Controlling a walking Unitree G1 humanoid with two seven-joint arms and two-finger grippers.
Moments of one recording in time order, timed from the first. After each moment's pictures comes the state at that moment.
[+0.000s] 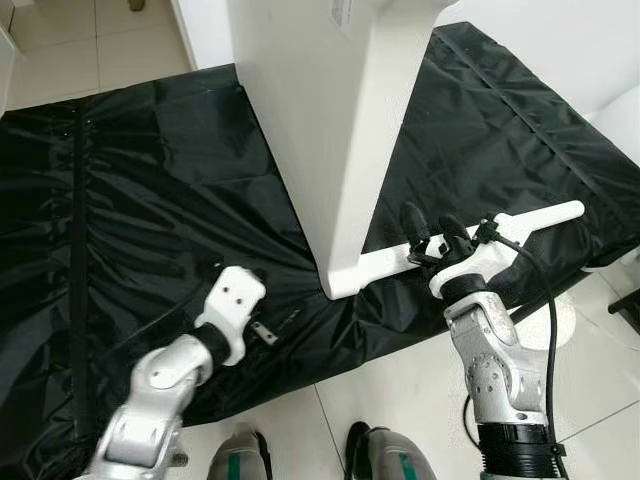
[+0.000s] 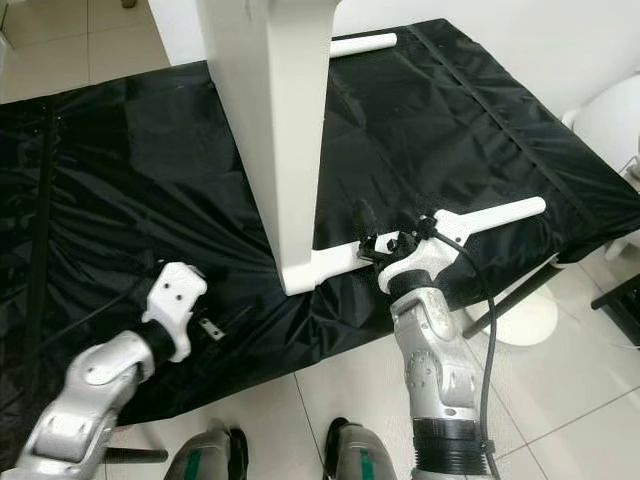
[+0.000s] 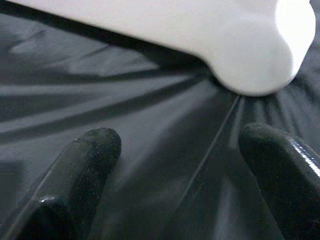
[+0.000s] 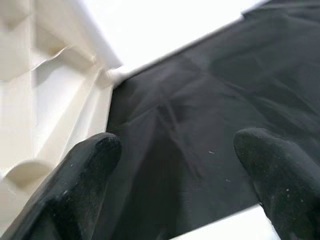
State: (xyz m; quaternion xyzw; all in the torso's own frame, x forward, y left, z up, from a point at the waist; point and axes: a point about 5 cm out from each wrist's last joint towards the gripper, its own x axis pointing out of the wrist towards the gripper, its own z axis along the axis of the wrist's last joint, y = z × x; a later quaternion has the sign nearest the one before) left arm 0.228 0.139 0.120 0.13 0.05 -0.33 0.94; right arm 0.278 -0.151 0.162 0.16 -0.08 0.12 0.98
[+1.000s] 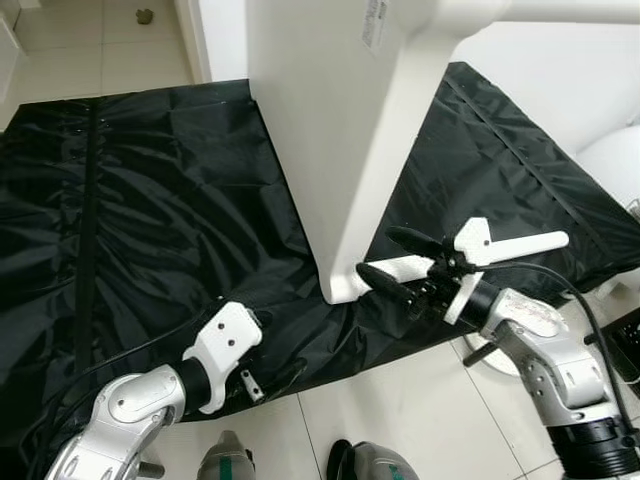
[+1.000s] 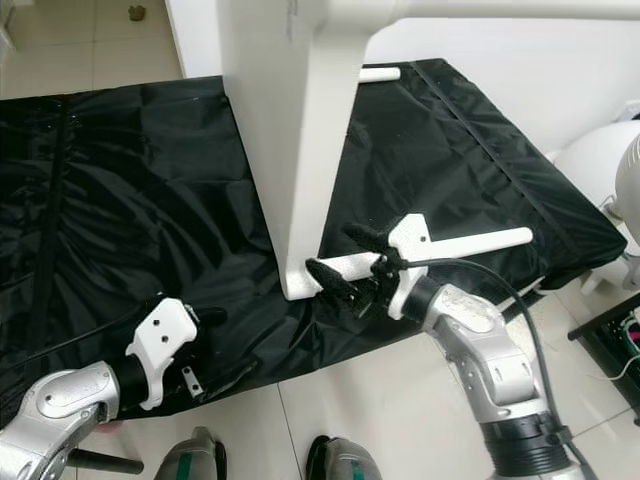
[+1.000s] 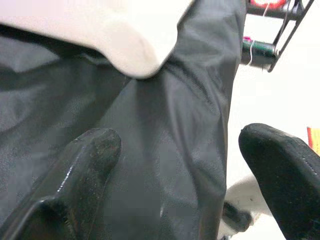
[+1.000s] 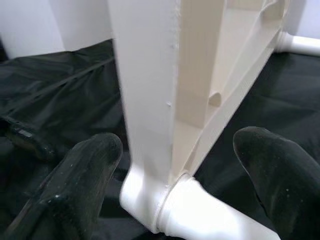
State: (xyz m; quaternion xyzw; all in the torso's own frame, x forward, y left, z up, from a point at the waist) left arm 0.188 0.128 0.128 0.11 0.10 -0.46 0.88; right arm 0.255 -0.153 0.166 -0.04 -0.02 0.45 0.89
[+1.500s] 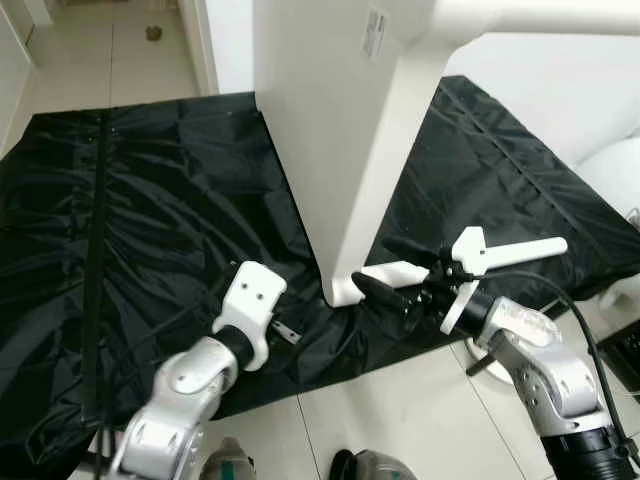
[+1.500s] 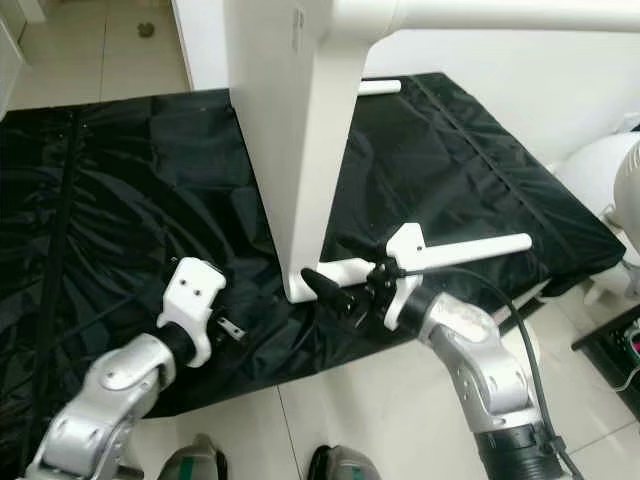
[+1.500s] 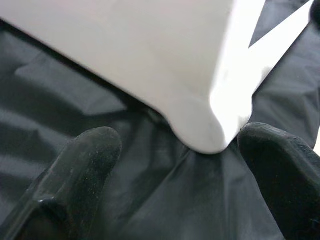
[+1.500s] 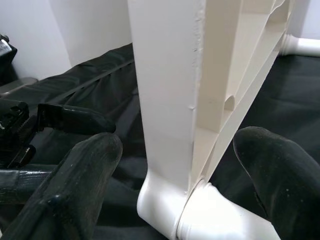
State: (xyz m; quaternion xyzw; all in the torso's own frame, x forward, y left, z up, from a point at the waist) left arm 0.223 0.091 0.136 0.06 0.07 -0.30 0.95; right arm 0.251 -0.147 0.158 -0.01 -0.02 0.44 0.90
